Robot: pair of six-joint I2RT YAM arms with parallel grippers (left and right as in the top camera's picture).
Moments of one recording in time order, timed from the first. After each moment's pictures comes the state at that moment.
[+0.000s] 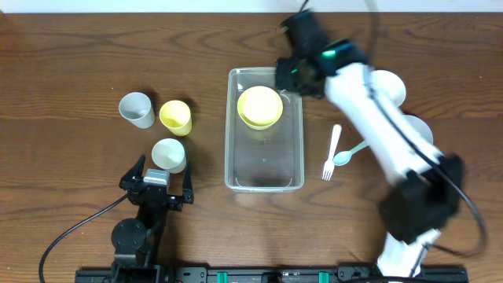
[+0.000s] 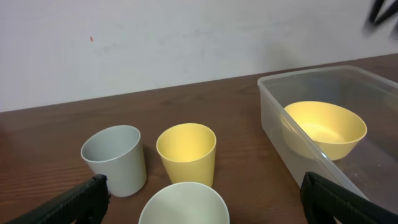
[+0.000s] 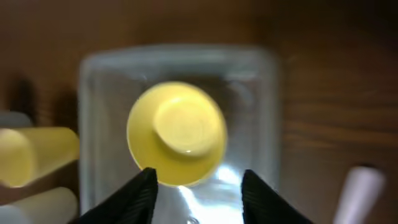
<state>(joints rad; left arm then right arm) -0.06 0.01 0.02 -0.11 0.09 0.09 0.42 1.92 1.85 -1.00 -0.04 0.55</state>
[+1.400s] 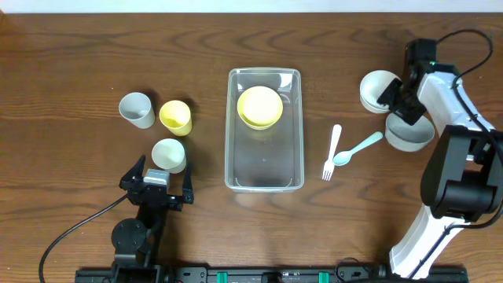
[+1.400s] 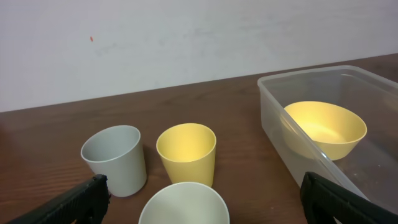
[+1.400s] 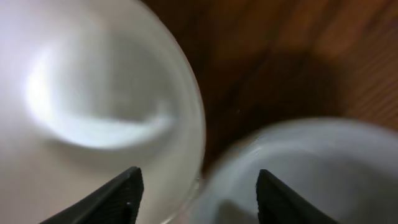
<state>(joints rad) -0.06 0.01 0.02 -0.11 0.09 0.09 -0.13 2.04 1.47 -0.79 0.10 0.58</state>
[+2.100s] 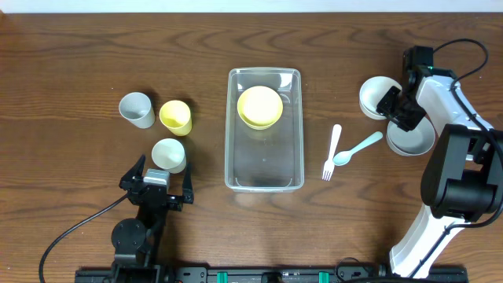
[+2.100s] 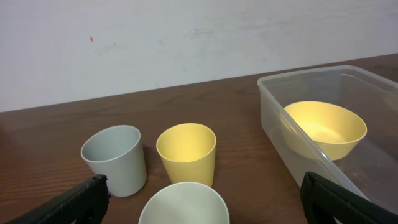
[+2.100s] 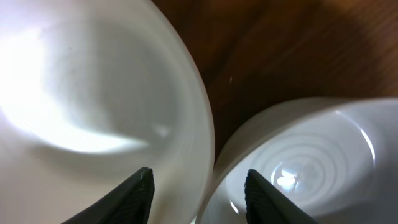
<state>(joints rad) -0.06 0.01 0.02 -0.11 0.09 0.09 -0.14 2.04 1.45 -0.84 0.07 0.58</state>
